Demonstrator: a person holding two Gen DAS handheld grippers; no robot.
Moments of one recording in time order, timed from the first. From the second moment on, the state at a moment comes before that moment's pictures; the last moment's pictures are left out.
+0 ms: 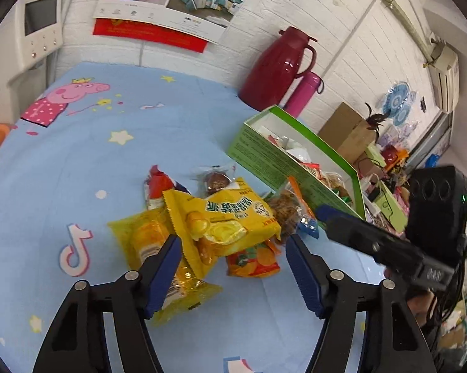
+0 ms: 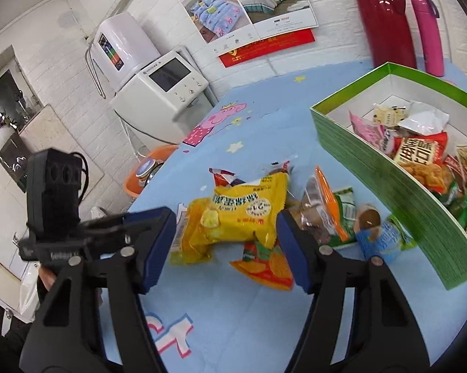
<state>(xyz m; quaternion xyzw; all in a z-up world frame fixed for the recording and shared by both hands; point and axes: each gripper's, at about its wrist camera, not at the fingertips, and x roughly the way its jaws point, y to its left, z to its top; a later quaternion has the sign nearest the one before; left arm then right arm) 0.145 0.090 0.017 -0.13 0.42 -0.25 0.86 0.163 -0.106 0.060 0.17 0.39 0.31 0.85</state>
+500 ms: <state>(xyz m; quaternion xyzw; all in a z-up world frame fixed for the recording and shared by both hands) 0.183 0.078 -0.024 -0.13 0.44 -0.23 0.86 0.226 -0.074 0.029 0.13 0.48 0.26 0.83</state>
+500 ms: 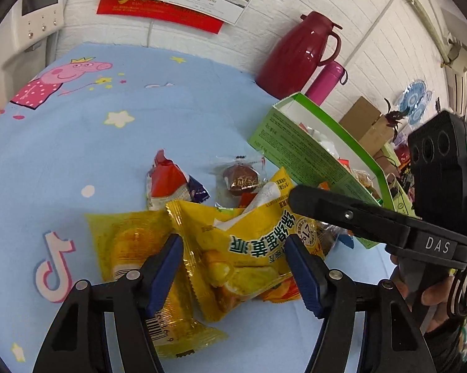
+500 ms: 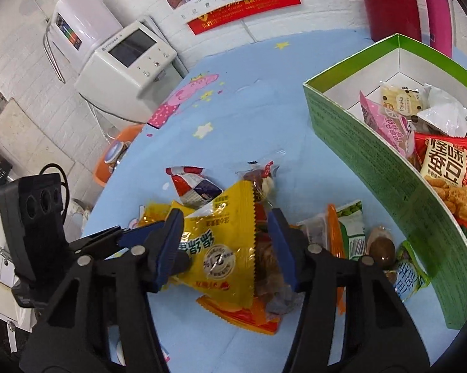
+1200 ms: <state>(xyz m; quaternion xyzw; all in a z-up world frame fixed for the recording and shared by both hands) 0.155 0.086 -0.028 -0.12 0.44 -0.21 0.86 0.154 -0.096 0.007 0.12 0.47 0.29 0.82</state>
